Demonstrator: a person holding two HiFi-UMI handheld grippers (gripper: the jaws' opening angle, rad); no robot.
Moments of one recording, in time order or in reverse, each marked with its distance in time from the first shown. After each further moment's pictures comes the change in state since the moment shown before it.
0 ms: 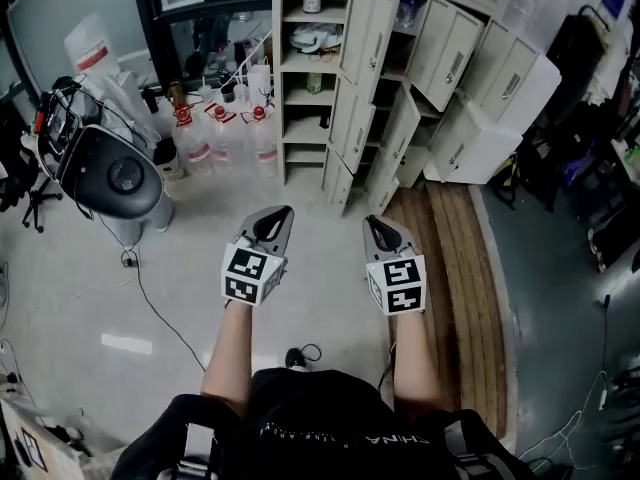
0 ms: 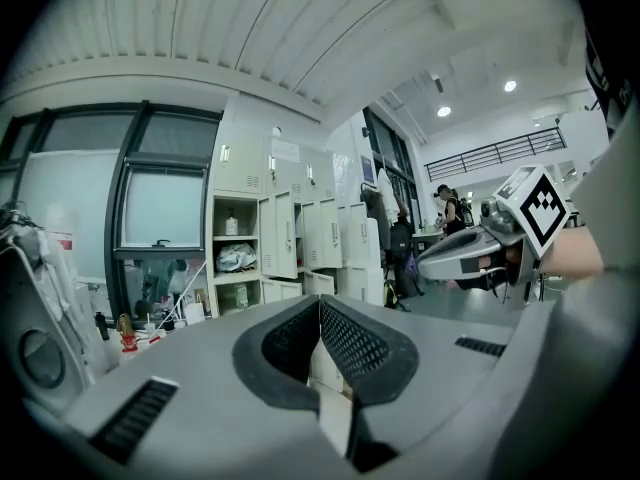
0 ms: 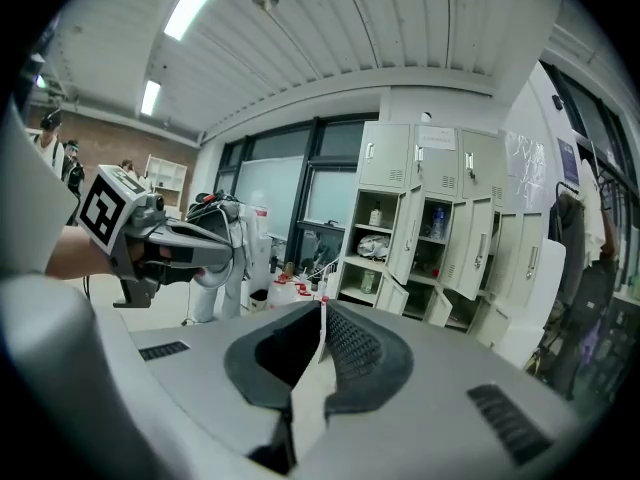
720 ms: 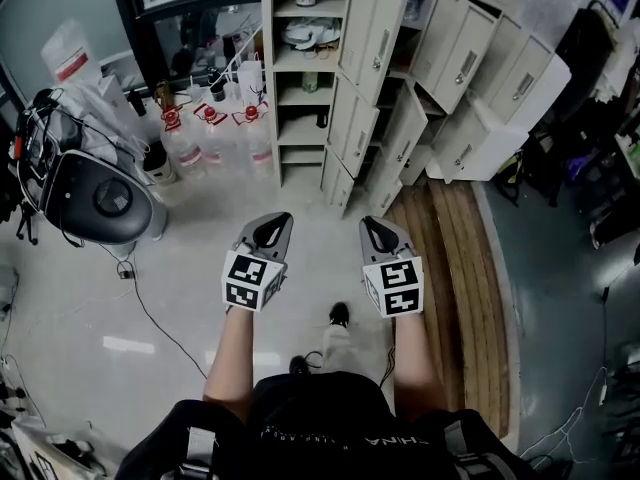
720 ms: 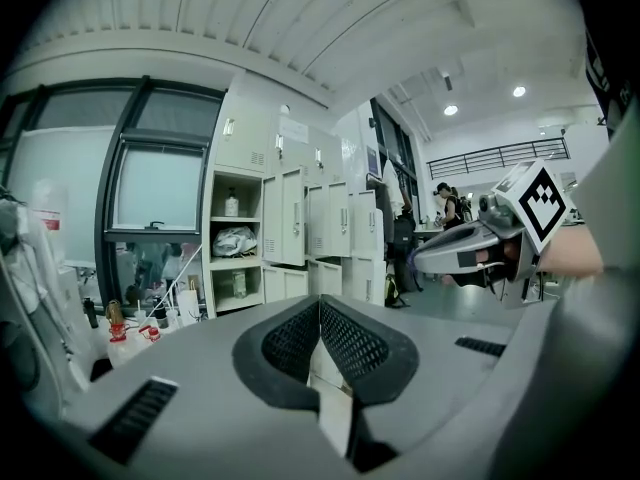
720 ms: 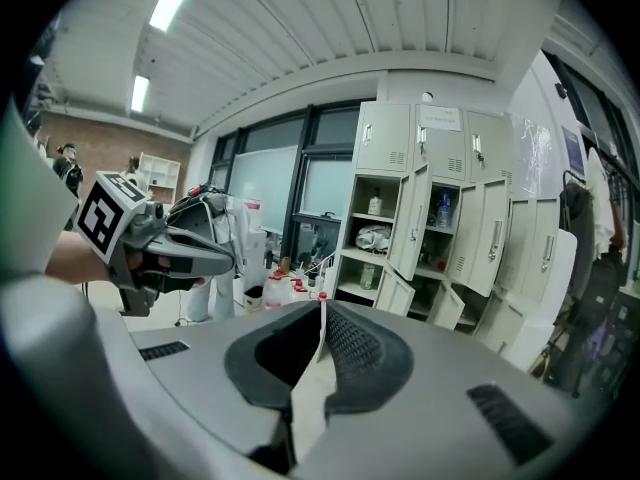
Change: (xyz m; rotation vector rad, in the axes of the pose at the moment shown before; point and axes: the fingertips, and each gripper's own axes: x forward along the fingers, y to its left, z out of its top) left arm 0.086 0.067 -0.025 -0.041 0.057 -0.032; right arm 0.106 -0.030 0.005 0.022 0.040 0.001
